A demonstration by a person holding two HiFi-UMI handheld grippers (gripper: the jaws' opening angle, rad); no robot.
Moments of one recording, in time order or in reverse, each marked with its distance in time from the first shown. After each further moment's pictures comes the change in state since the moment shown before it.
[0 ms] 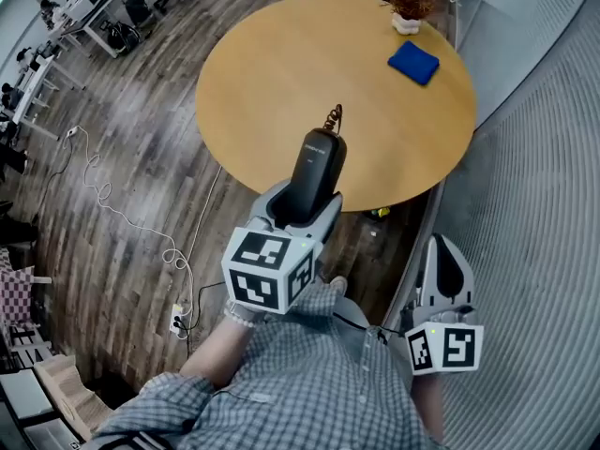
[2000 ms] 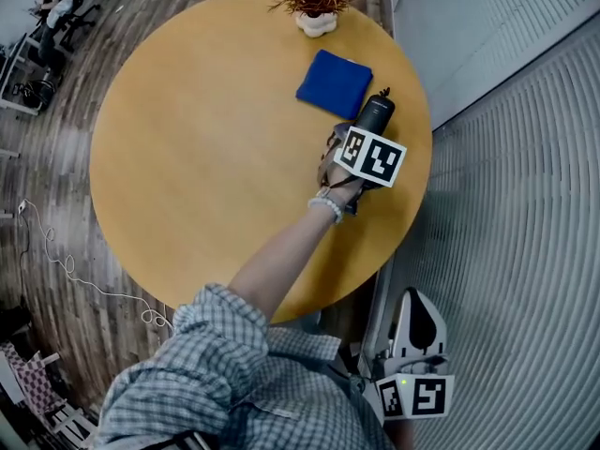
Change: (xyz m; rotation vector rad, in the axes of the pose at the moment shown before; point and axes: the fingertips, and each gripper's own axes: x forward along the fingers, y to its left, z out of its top) left arm 0.564 -0.067 0.013 0.271 0.446 -0.133; right arm 0.156 -0.177 -0.043 0.158 0.258 -0.296
